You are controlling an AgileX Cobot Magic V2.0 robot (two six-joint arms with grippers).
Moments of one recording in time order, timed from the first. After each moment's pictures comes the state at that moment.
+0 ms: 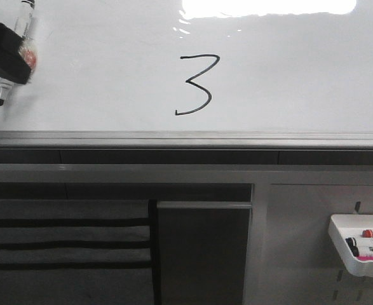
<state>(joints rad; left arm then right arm) -0.21 1.35 -0.82 -0.57 0.19 0.64 0.36 0.90 -1.02 0.42 0.80 -0.81</state>
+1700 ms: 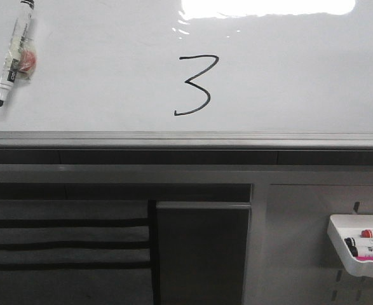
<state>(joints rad) -0.17 0.44 -0.47 -0.39 0.38 0.42 0.21 0.44 -0.55 0.10 0.57 -0.06</state>
